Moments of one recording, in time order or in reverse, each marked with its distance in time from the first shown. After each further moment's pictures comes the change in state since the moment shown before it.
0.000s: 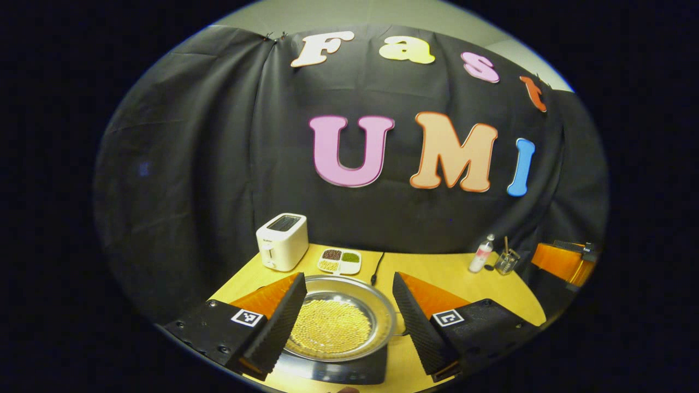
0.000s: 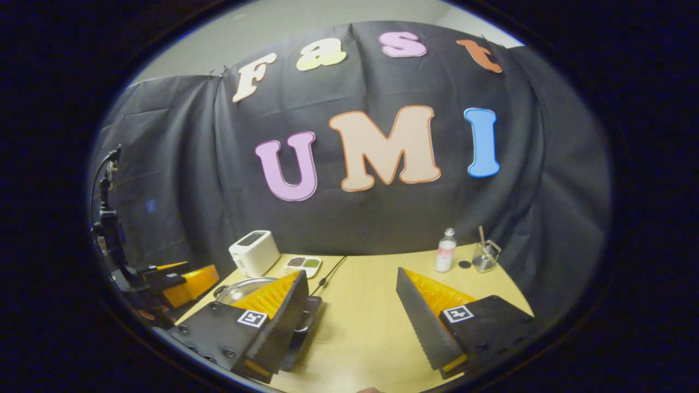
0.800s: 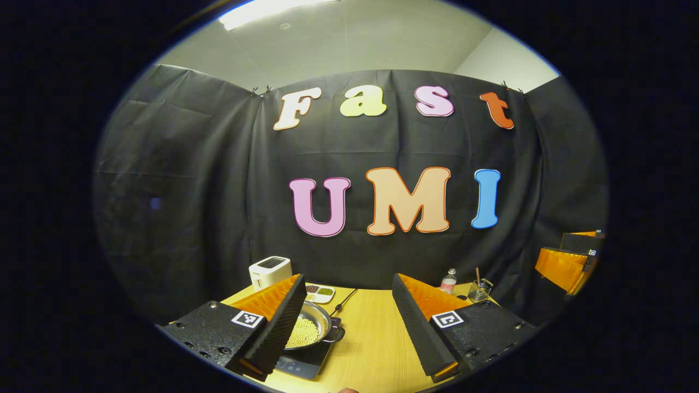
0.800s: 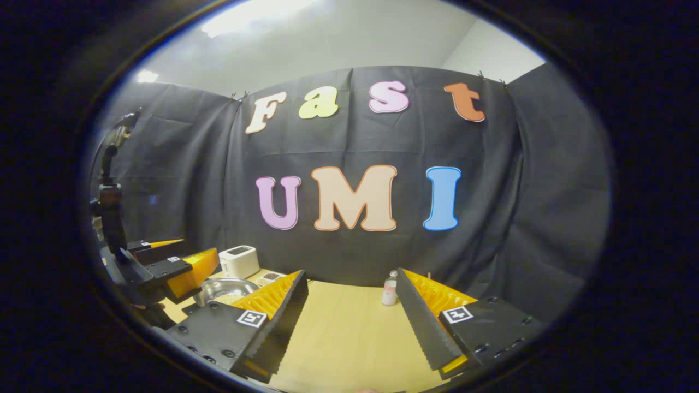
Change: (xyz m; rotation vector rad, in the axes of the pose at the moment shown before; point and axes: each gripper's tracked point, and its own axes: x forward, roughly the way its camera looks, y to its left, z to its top) left arm -0.107 -0.150 0.044 0.070 -0.250 0.035; right arm -0.132 -0.133 0.065 -0.108 -0.221 0.018
